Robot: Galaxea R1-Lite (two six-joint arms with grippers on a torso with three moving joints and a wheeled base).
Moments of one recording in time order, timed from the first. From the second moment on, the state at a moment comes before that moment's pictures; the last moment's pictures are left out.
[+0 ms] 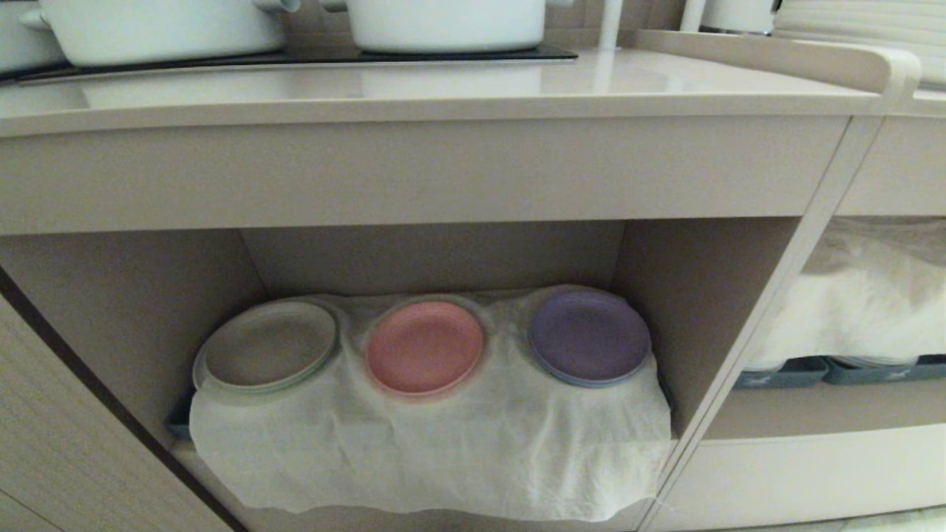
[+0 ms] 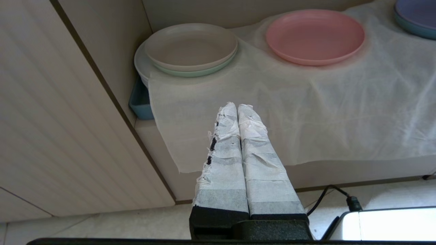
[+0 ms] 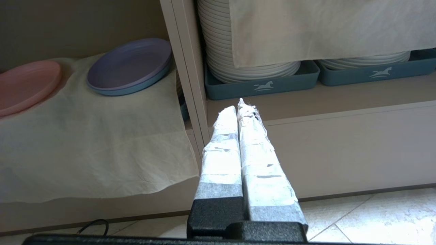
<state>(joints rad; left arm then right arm) 0.00 0.01 -0.04 0.09 -0.03 0.09 0.00 0.00 0.00 -0.01 -0.06 0.10</state>
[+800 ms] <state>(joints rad) 0.00 0.00 -0.03 0.08 -0.01 0.03 0.00 0.00 0.00 -0.01 -0.06 0.10</state>
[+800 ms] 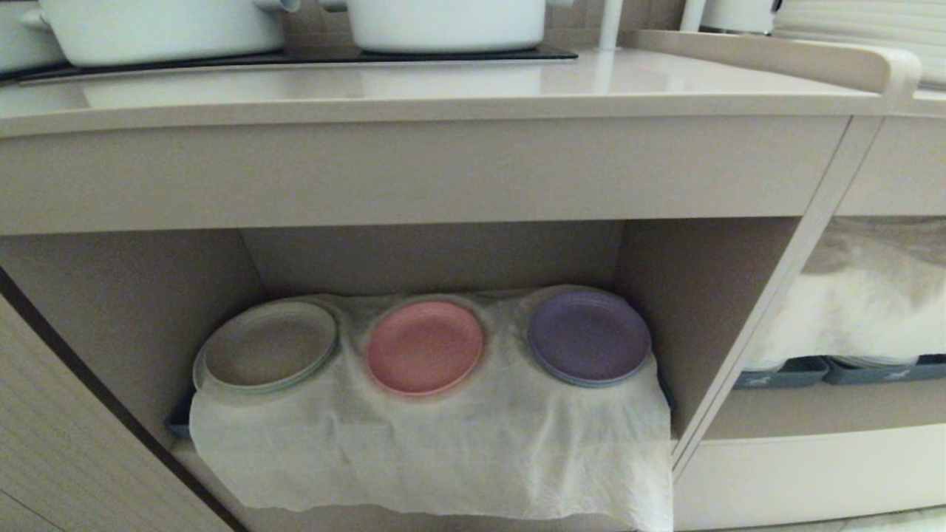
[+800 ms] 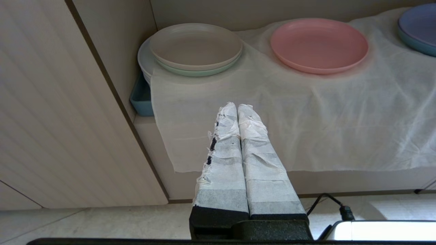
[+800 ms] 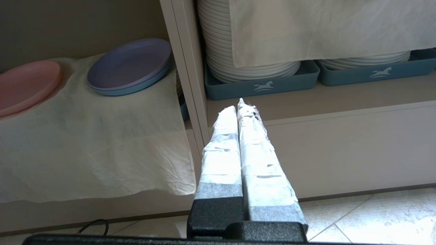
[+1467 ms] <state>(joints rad) 0.00 0.00 -0.03 0.07 0.00 0.02 0.00 0.00 0.00 -0.01 -0.06 0.10</state>
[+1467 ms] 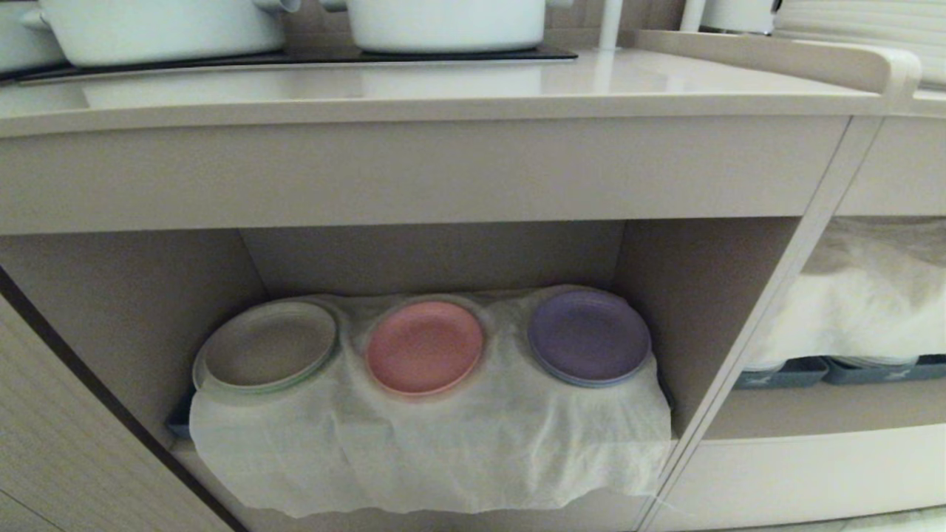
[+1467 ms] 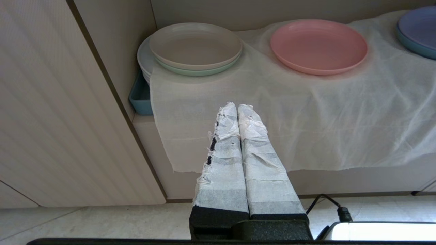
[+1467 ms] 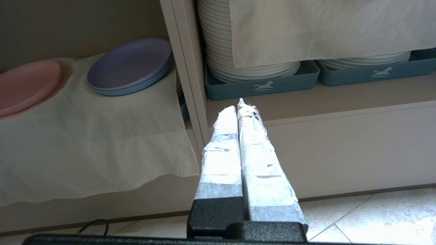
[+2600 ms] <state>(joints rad) 0.00 0.00 -0.03 0.07 0.00 0.05 0.00 0.00 0.00 -0.01 -0.06 0.10</state>
